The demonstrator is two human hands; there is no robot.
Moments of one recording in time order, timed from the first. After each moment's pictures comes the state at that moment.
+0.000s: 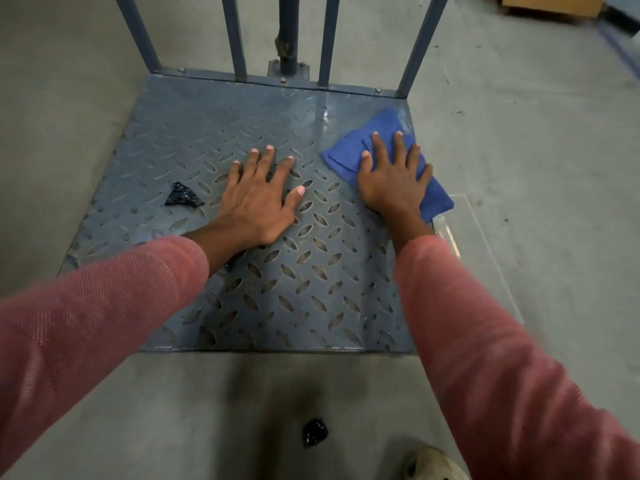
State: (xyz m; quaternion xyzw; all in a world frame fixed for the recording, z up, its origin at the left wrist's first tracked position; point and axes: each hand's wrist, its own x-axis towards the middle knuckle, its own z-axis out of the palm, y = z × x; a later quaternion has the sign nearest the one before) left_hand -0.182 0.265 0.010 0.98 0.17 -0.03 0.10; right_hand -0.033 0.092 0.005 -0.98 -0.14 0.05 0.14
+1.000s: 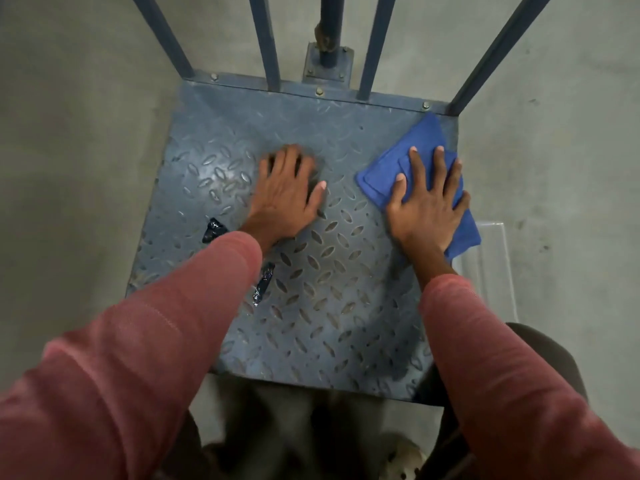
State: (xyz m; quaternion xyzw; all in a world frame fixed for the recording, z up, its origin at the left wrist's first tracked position) left_hand -0.116 0.305 0.027 0.98 0.17 0.02 0.04; right_hand 0.002 0.103 0.014 -0.98 -0.13 0.04 0.12
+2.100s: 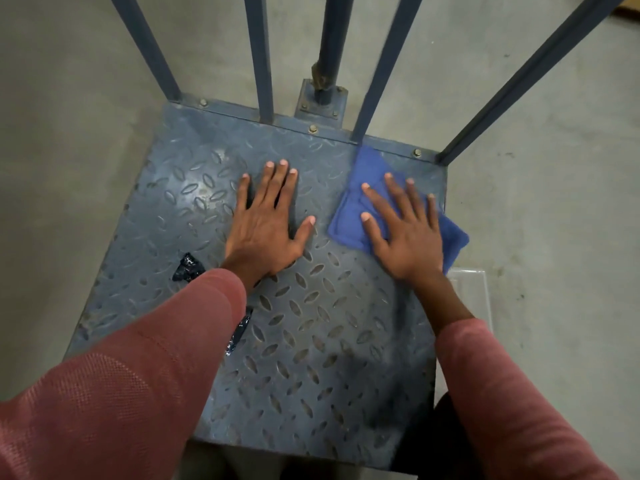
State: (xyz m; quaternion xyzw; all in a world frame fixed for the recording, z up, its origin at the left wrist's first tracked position) left_hand -0.112 0.317 0.005 0.97 0.22 0.03 0.09; right_hand 0.043 0.106 0.011 -0.93 -0.37 0.02 0.06
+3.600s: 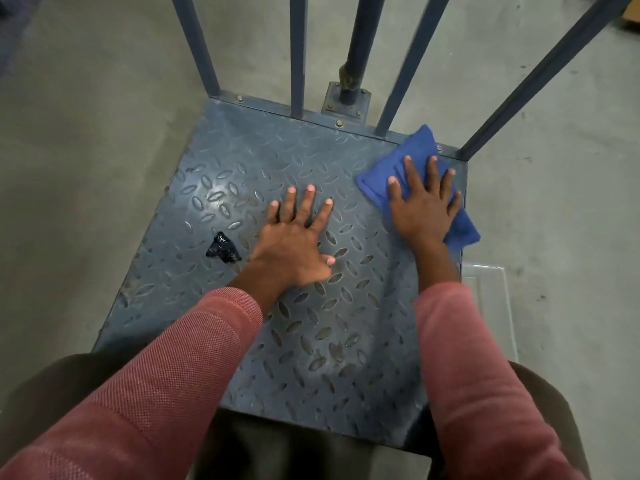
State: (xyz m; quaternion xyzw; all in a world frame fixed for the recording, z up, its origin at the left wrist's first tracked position) left_hand -0.147 0.283 0.045 0.95 0.19 -0.22 0.11; right_hand 0.045 0.149 0.016 -0.97 -0.18 0.09 0.14
